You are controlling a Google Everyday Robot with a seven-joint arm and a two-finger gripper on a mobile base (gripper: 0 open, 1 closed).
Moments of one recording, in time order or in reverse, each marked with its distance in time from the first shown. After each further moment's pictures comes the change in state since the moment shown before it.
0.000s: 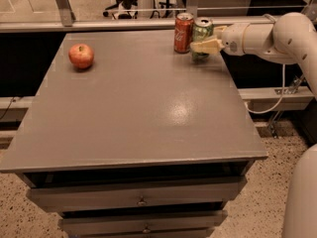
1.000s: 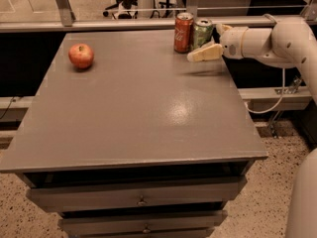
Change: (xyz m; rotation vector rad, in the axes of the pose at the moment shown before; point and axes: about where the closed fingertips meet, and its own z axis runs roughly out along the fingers) arm 0.005 0.009 0.003 -0.021 -0.017 0.025
